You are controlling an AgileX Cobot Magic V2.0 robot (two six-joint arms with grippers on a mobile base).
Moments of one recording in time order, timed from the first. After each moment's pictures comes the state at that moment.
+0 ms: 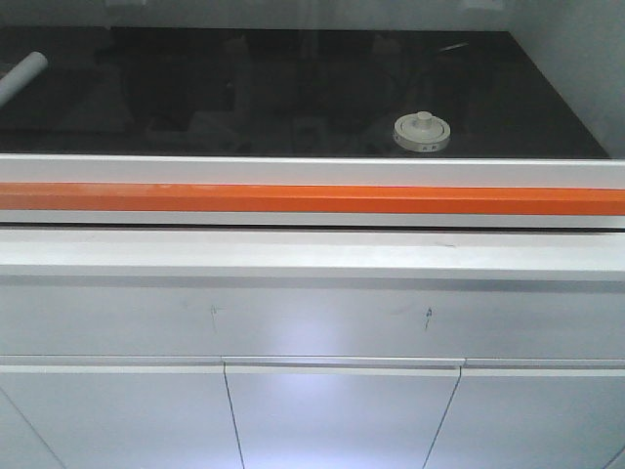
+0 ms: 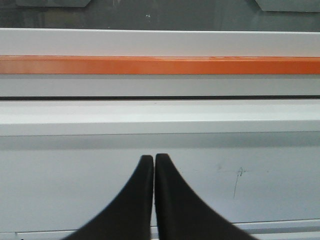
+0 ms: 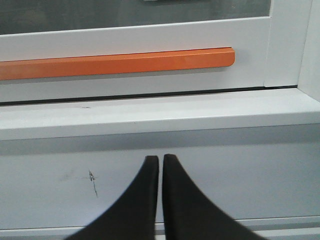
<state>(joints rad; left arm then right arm) -0.04 -0.01 0.03 -0.07 0.14 0.04 -0.04 -0.01 0.03 0.00 0.18 0.02</state>
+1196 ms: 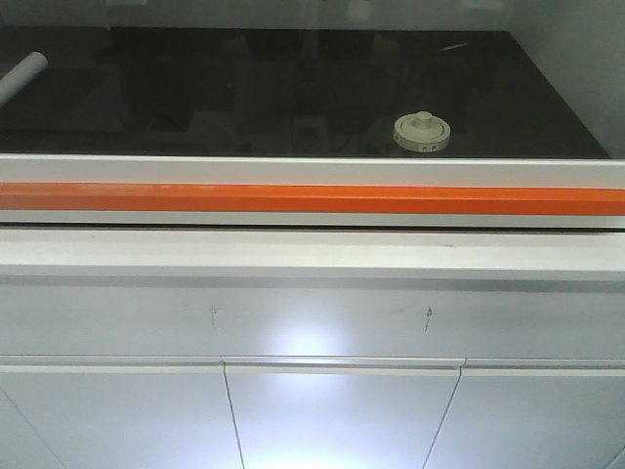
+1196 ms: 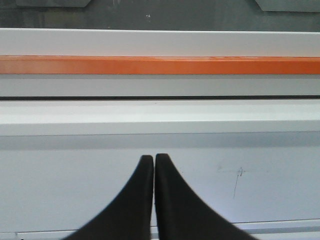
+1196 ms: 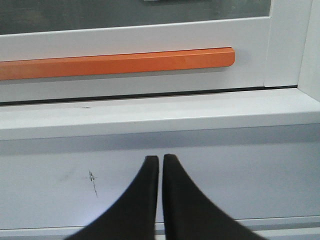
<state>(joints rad) -0.04 -0.01 0.03 -0.07 0.14 0.04 -0.04 -0.01 0.03 0.00 0.18 0.02</state>
